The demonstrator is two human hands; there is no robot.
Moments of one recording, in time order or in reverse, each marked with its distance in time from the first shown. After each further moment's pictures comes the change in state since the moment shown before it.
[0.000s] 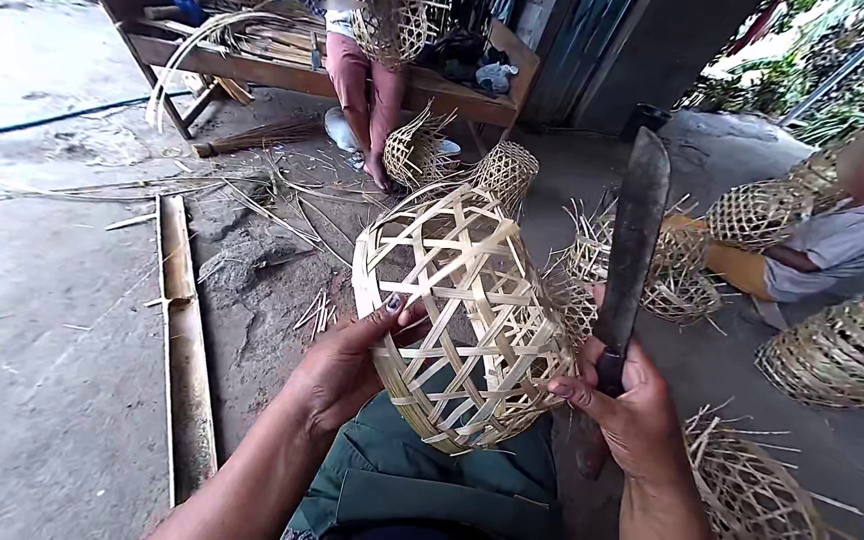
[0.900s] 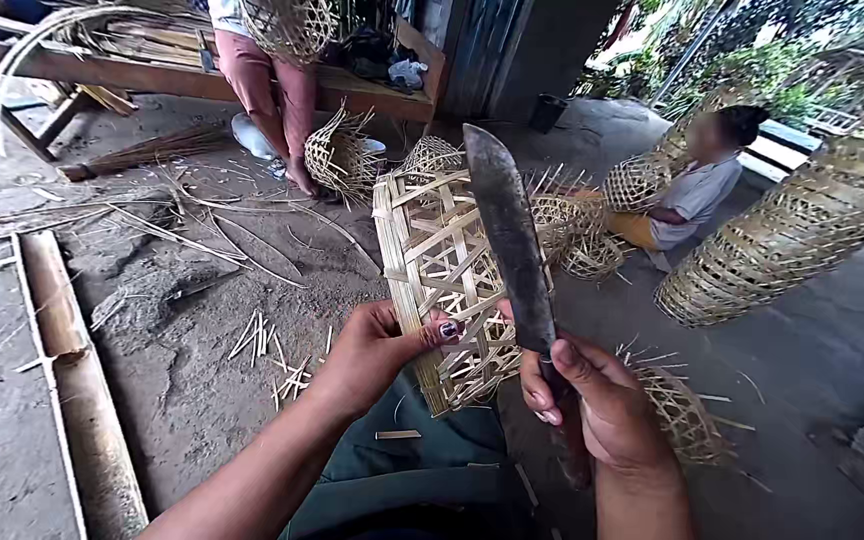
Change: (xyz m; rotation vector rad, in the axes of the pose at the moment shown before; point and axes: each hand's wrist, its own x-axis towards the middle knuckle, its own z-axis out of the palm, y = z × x) left_hand 0.030 -0.043 0.069 0.528 -0.310 0.223; right_hand -0.028 -0.048 -0.036 0.468 -0.252 0.163
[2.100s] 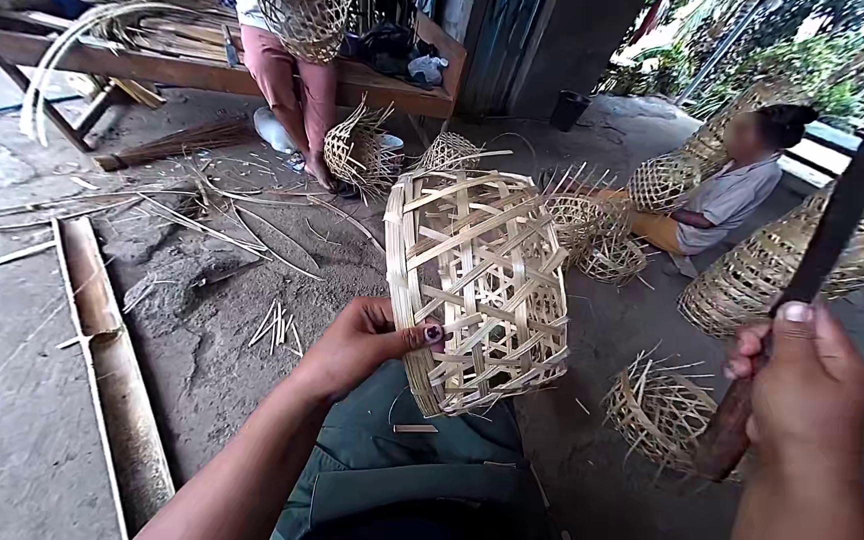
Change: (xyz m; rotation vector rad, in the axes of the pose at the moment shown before) left_hand -0.009 0.001 -0.048 0.058 -0.087 -0.059; right_hand -0.024 -0.047 -0.100 -0.926 0.903 -0.056
